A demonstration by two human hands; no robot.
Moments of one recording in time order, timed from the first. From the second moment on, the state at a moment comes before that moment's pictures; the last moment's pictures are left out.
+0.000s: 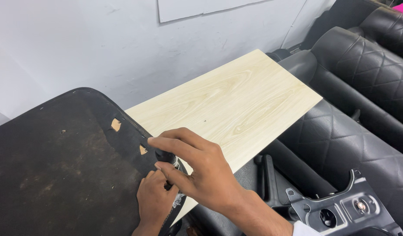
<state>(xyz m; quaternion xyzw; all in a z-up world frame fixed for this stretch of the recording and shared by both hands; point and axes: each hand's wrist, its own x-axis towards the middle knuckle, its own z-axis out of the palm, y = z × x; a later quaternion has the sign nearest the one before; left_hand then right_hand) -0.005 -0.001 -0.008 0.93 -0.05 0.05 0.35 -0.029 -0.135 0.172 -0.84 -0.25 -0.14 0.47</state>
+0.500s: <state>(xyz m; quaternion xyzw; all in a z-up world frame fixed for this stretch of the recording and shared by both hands) -0.008 -0.003 0.003 0.92 -0.01 0.04 0.39 -0.035 -0.134 0.173 -0.83 -0.28 -0.12 0.47</state>
